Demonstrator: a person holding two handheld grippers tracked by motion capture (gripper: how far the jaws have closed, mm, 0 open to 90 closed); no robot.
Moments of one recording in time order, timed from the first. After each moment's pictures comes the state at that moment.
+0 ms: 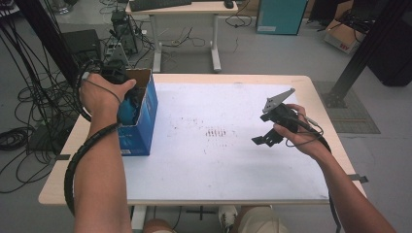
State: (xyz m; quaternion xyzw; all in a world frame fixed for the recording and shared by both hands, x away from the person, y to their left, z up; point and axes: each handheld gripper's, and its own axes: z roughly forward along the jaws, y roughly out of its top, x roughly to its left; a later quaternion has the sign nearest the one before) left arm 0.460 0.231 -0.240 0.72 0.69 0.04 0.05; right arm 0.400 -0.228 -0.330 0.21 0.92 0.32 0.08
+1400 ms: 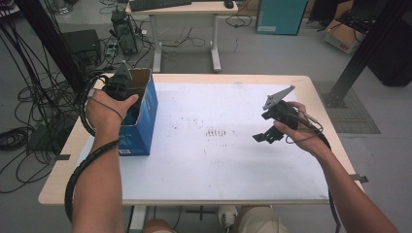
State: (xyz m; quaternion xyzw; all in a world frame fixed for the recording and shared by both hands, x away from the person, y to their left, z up) left arm 0.454 0.236 -0.280 0.73 0.68 0.05 0.06; right arm 0.407 -0.231 -0.328 0.23 0.92 0.31 0.08
